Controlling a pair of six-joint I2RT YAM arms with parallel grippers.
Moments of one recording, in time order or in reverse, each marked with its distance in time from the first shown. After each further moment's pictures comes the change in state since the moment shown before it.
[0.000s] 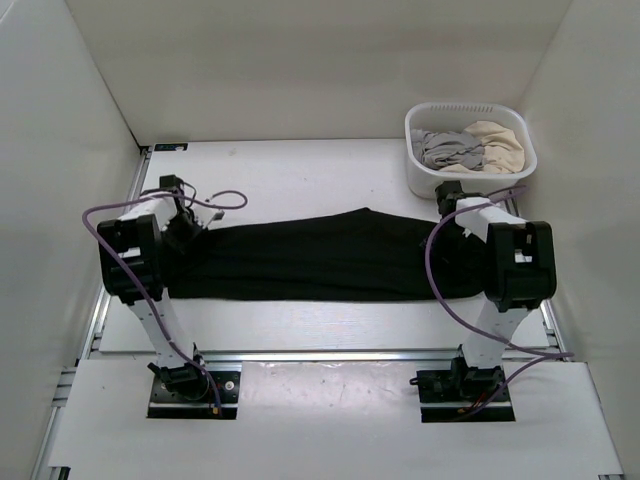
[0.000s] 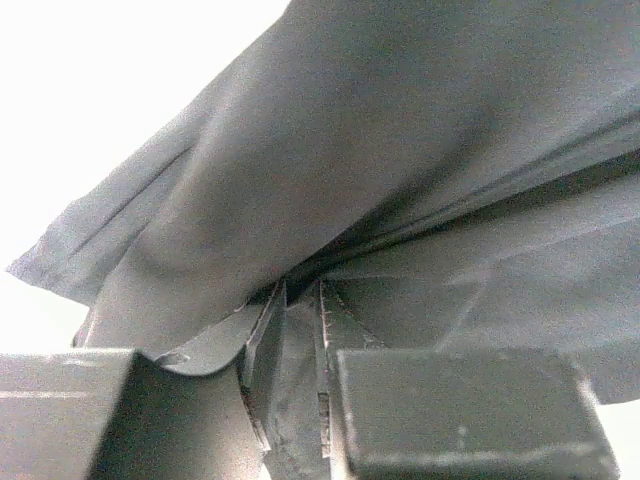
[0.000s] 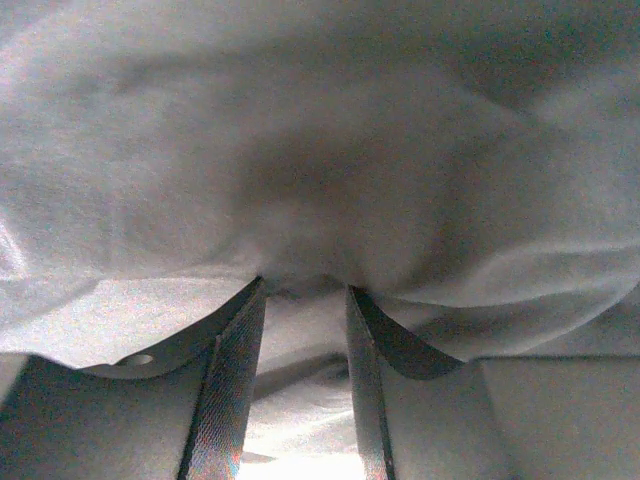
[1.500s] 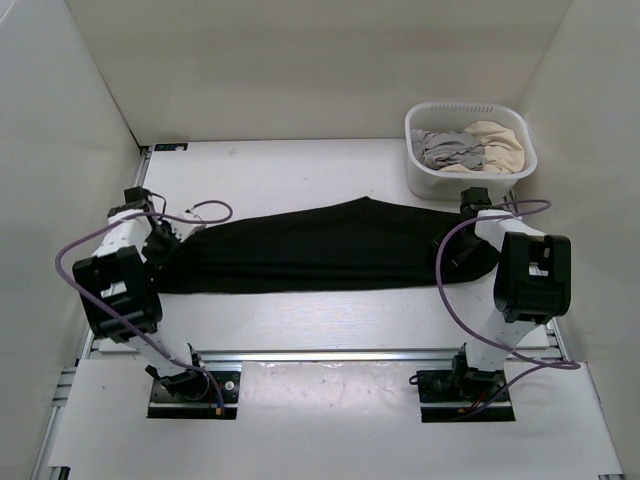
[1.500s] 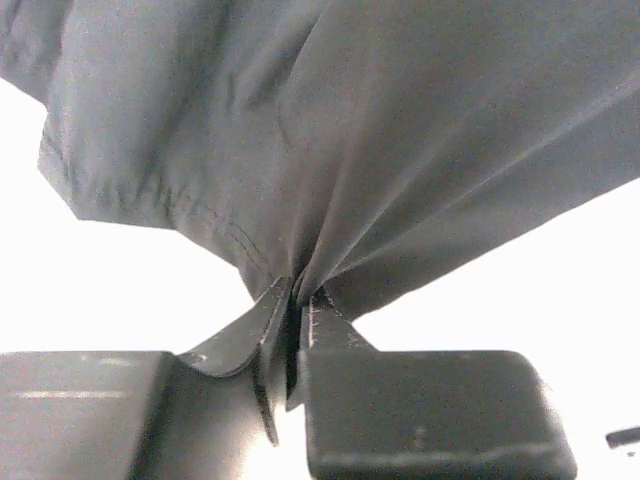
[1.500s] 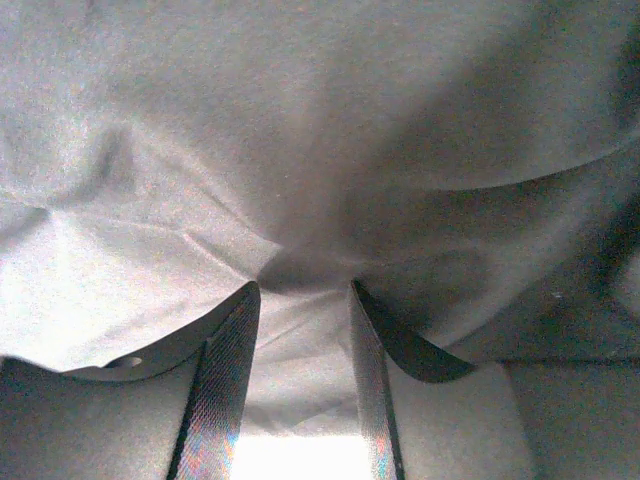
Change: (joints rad) left arm 0.141 -0.221 -0.116 -0.042 0.081 0.217; right arm -0.127 -0.079 -0.117 0.169 -0.158 -0.050
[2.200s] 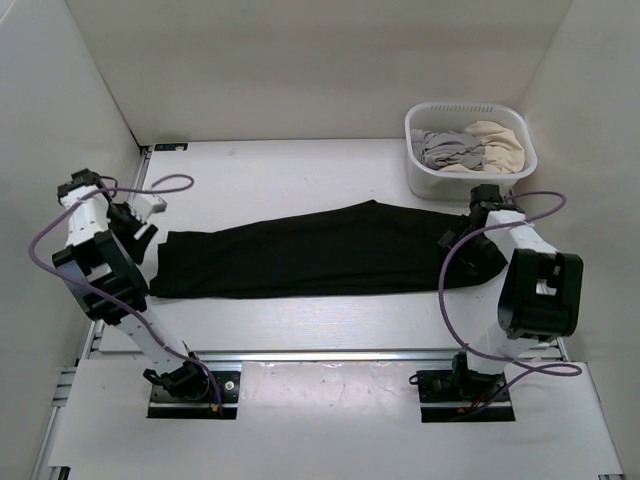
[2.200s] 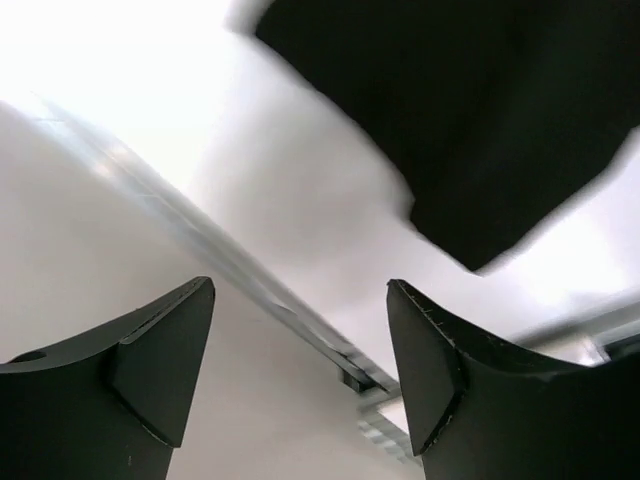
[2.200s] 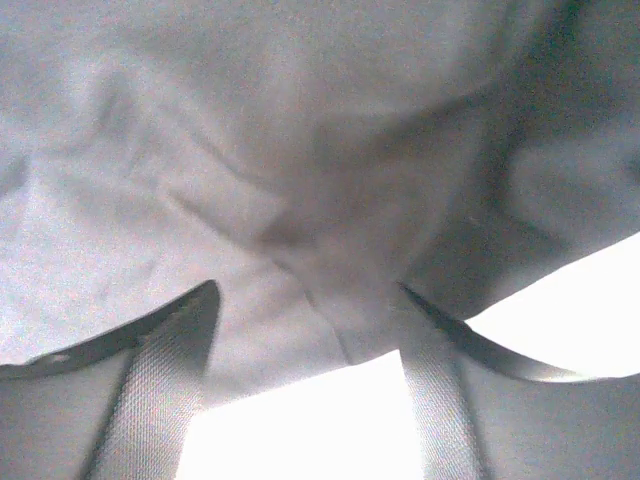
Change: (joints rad) left arm 0.203 0.118 0.322 -0.343 0.068 0.113; right arm -0.031 -0.097 0.008 -0.121 0.102 -0.128
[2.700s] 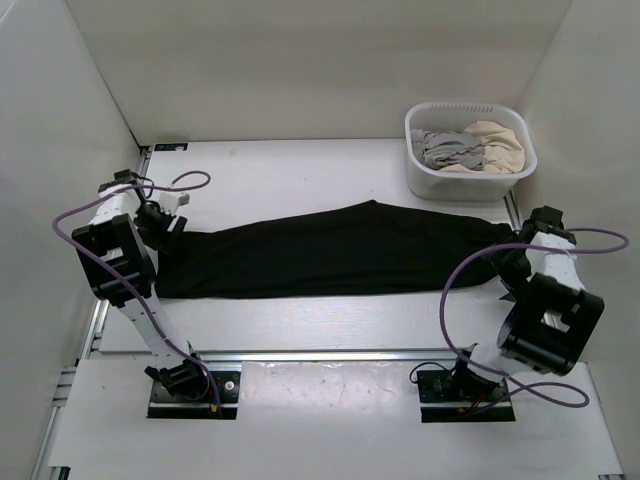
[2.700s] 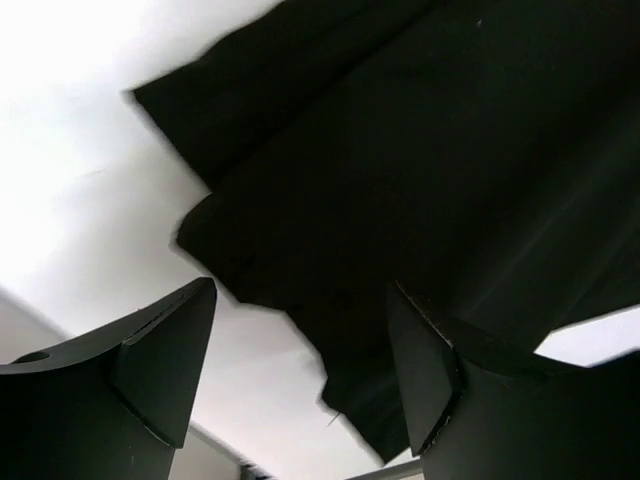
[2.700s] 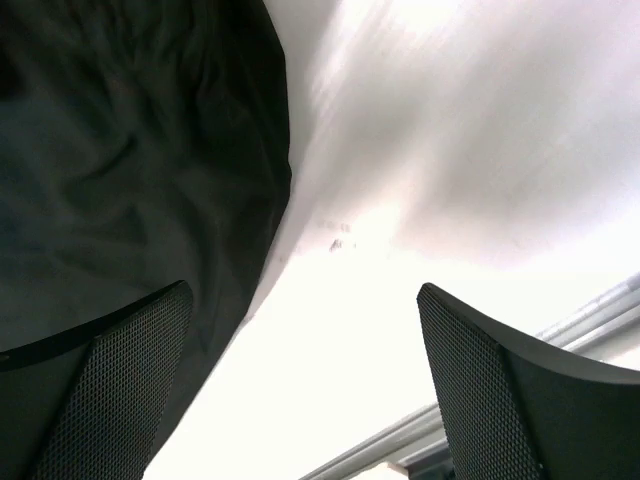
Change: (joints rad) left arm -0.124 0.151 0.023 0.189 0.063 -0.399; right arm -0.354 -0.236 -0.099 -0.096 -0.009 -0.067
